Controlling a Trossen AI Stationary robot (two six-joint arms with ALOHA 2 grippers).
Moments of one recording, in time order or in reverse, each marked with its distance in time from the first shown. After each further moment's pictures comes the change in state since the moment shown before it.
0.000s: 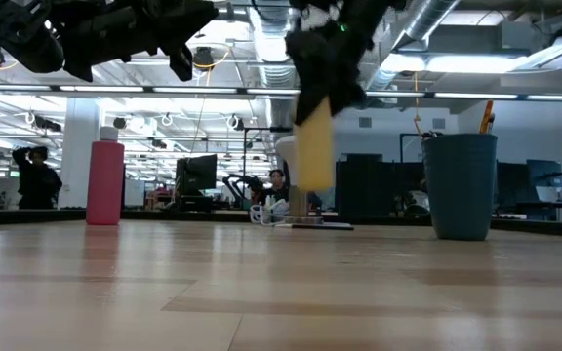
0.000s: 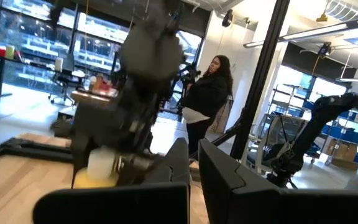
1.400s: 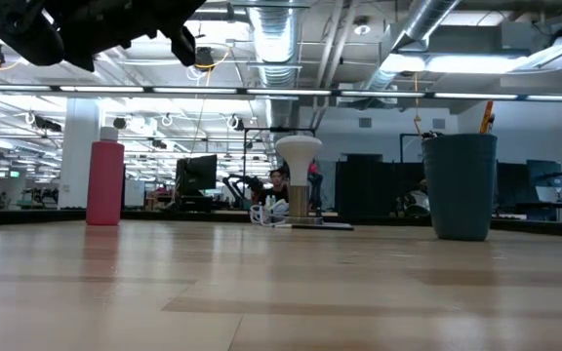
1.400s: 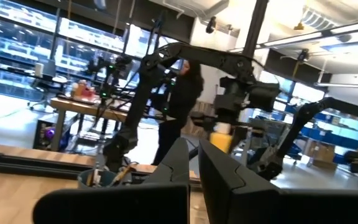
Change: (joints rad) left arm -0.082 -0.002 0.031 0.008 -0.024 -0.011; right arm 1.054 -0.084 0.196 -0.706 0.391 1.351
